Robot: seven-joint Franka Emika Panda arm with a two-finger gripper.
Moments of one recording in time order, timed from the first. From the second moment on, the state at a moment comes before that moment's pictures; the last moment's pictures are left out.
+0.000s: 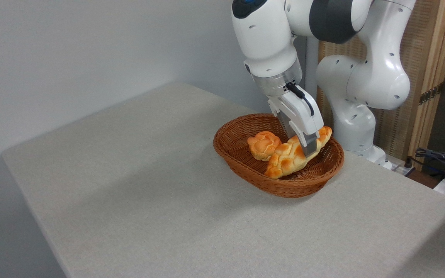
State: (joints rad) arm 0.00 -0.53 0.11 -2.42 0.05 1.54 1.16
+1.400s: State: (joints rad) arm 0.03 -0.05 -0.04 -1.69 -0.07 1.64 0.83
